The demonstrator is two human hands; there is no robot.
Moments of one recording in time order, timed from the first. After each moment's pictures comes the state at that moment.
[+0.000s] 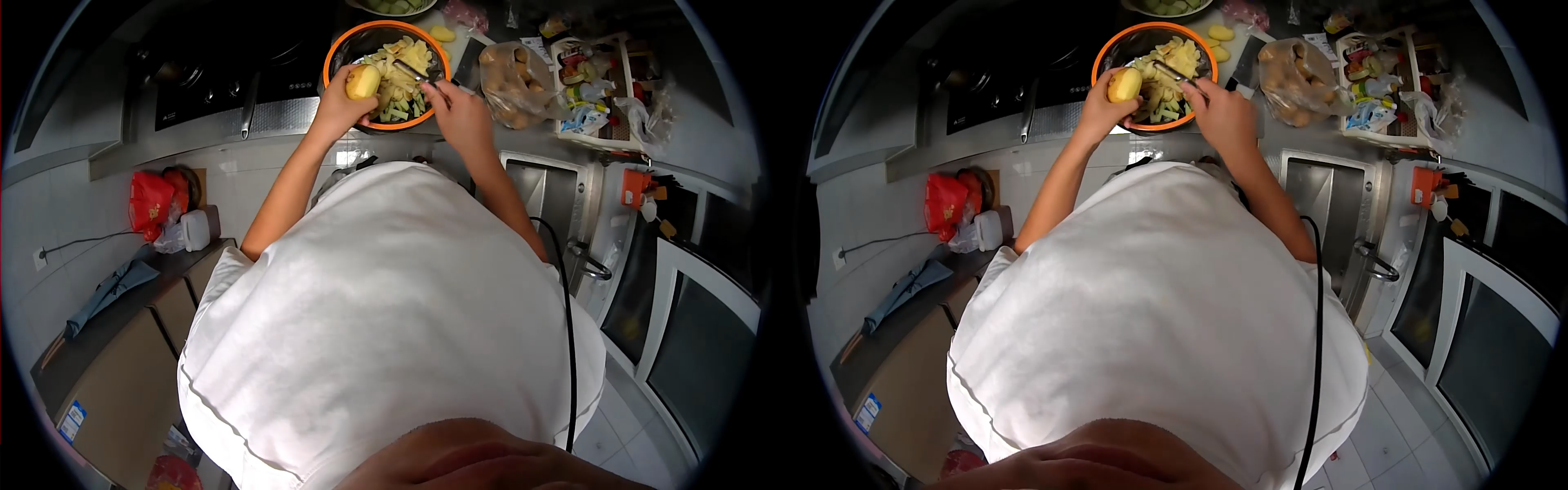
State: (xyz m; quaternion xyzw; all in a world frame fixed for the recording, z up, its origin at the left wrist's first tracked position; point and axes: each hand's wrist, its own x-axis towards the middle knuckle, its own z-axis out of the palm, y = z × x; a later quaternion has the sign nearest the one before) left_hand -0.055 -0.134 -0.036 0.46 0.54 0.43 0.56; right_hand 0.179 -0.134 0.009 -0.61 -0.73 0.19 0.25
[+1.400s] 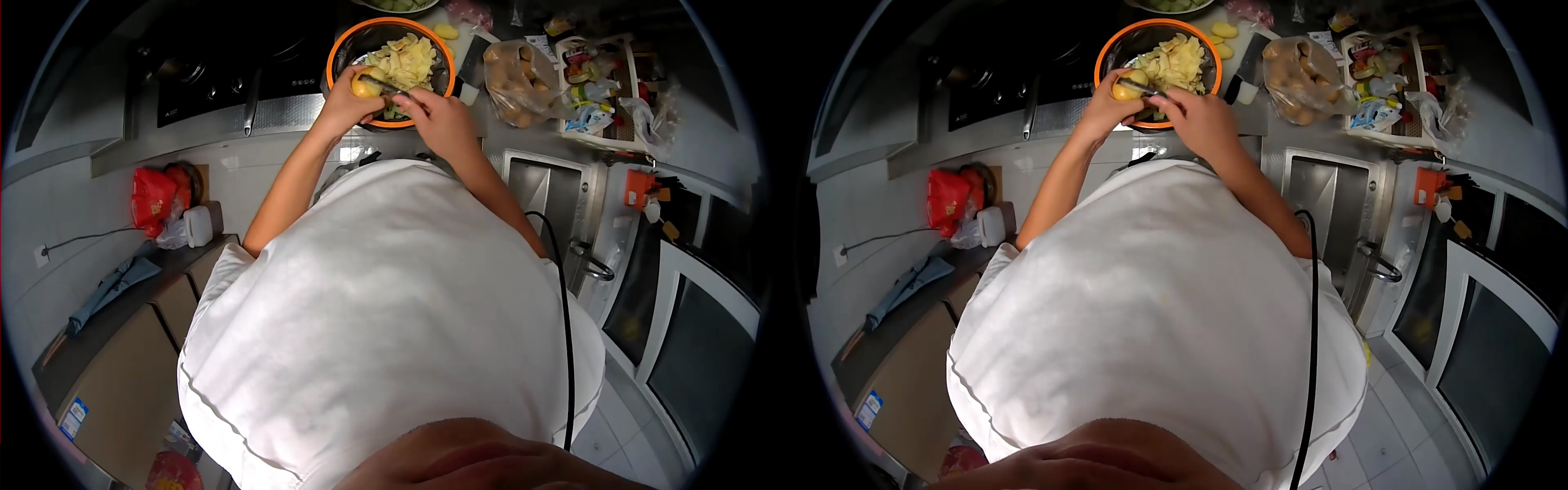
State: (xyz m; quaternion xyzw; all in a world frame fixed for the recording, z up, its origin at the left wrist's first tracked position) left_hand -0.053 -0.136 -0.024 0.42 0.53 0.41 0.61; right_hand 0.152 -0.143 -0.005 -0.52 -0.75 0.29 0.29
